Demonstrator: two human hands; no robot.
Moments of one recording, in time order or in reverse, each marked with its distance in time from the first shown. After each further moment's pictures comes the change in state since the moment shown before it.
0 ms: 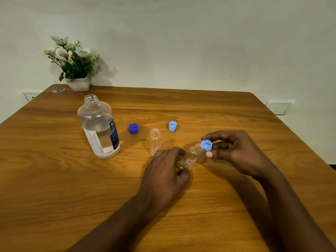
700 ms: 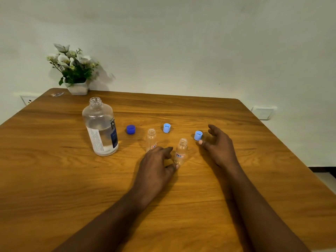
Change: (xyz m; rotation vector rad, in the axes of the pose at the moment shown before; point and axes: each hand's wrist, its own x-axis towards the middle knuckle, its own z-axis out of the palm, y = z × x) left_hand -0.001 -0.002 -0.005 -0.026 0.016 -0.090; right_hand 0.028 0.051 0.009 -0.349 0.477 0.095
